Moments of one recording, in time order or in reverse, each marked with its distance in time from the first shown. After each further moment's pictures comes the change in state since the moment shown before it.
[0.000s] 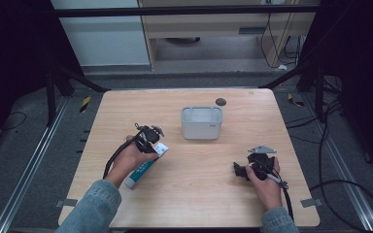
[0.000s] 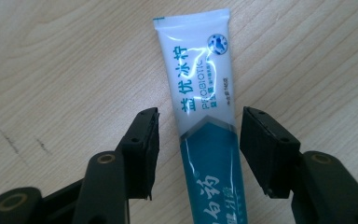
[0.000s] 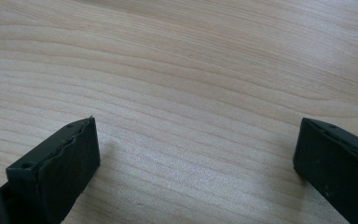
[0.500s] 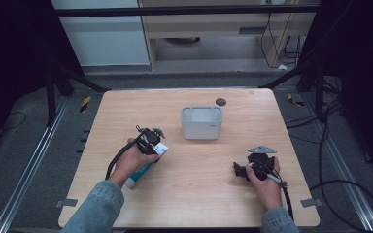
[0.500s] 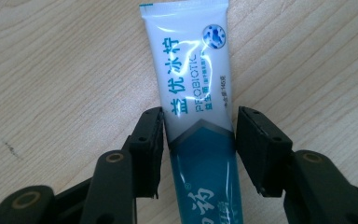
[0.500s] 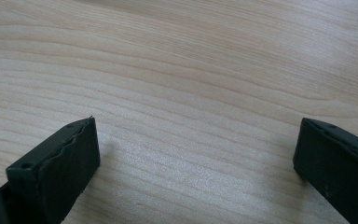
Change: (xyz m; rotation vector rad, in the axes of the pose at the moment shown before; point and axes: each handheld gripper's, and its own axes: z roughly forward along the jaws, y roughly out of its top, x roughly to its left) left arm -0.001 0.000 0.012 0.007 -0.031 -0.020; right arm 0.000 0.000 0.000 -0.001 0.000 0.001
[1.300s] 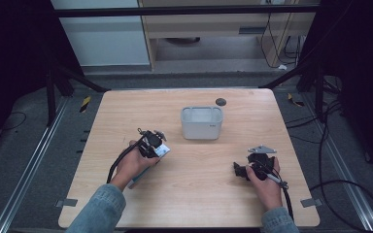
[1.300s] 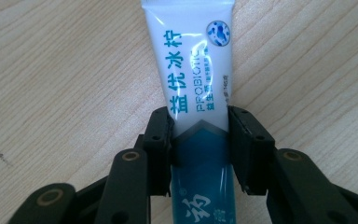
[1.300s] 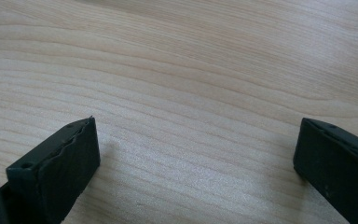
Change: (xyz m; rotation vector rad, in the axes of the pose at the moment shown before) left arm -0.008 -0.004 0.004 -0.015 0.019 0.037; right arm 0.000 0.000 0.000 0.000 0.000 0.000
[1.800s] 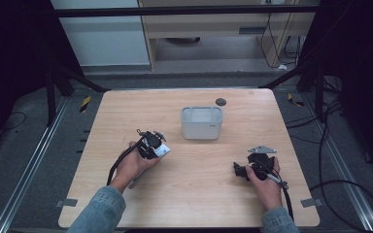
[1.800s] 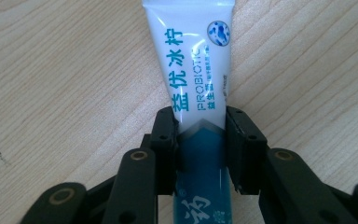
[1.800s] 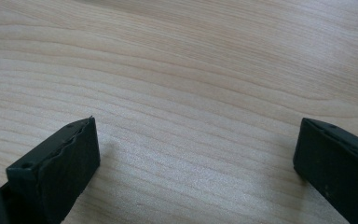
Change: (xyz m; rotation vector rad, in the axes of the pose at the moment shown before) left arm -0.001 -0.002 -0.001 -0.014 -0.001 -0.010; right arm 0.000 0.000 0.000 0.000 0.000 0.000
